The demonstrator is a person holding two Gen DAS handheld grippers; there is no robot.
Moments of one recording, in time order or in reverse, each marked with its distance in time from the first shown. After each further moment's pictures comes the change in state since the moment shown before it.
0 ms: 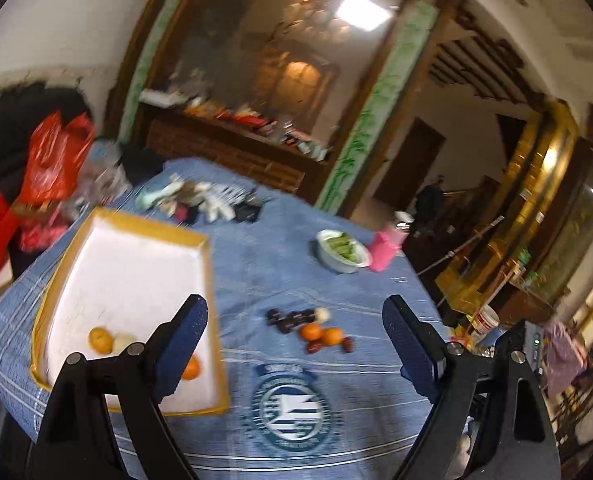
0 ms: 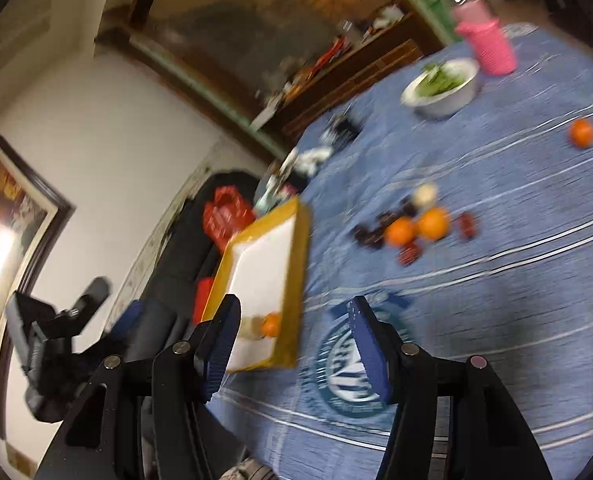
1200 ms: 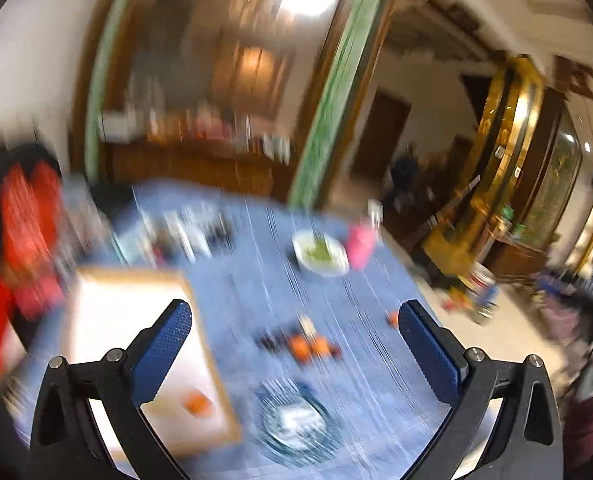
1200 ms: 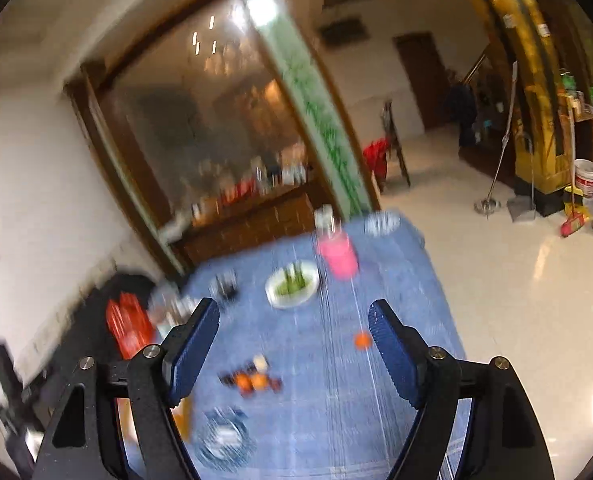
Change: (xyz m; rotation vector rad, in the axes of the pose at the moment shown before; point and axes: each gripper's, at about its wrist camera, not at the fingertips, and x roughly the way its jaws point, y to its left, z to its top) left arm 0.016 -0.015 0.058 0.117 0.141 -0.069; right arm -0.234 0.037 0.111 -0.167 -0.312 -0.455
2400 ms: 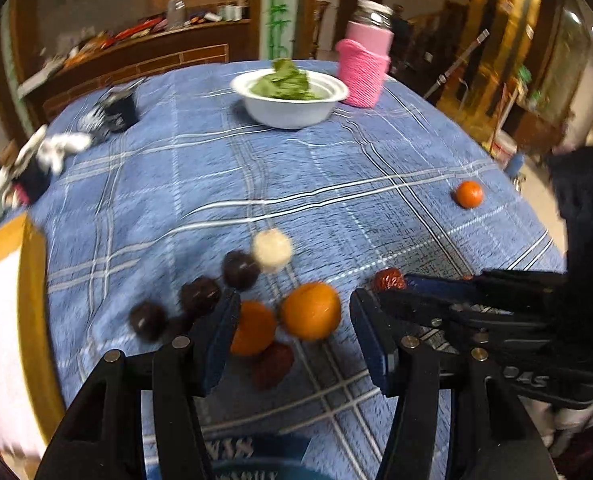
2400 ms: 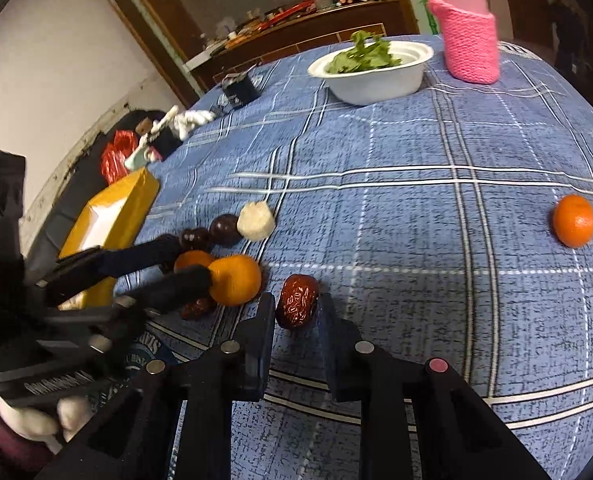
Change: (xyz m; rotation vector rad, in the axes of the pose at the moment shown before) left arm 0.301 -0.052 -0.092 0.299 0.372 0.093; right arm 0.320 0.009 -0.164 -0.131 0.479 0.194
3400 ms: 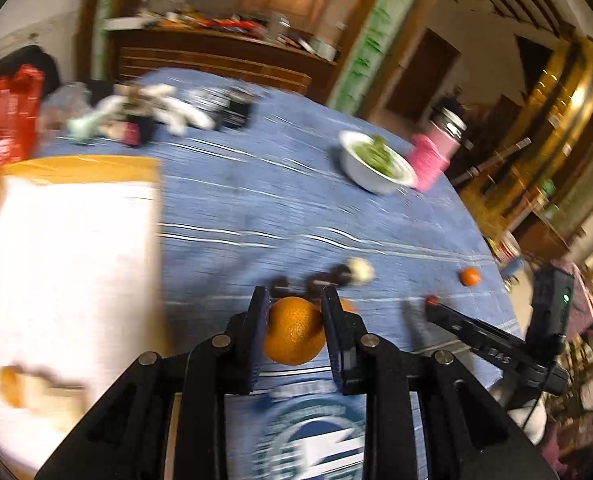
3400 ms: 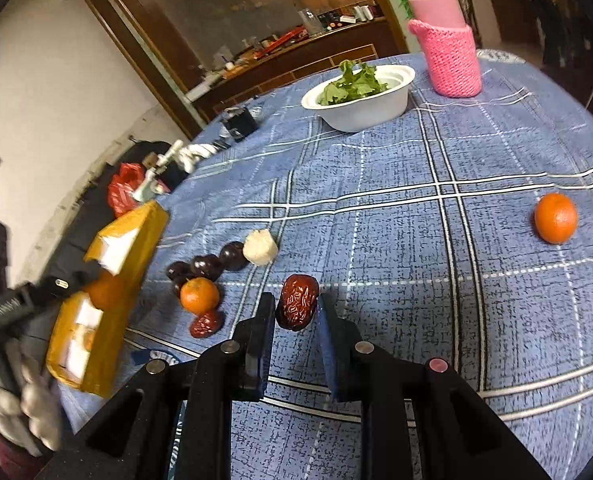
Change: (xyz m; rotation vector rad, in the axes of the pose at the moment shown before) left arm -0.109 0.125 -0.045 -0.413 -0.148 -0.020; right arm -0.015 0.005 -0.001 0.031 -0.092 0.000
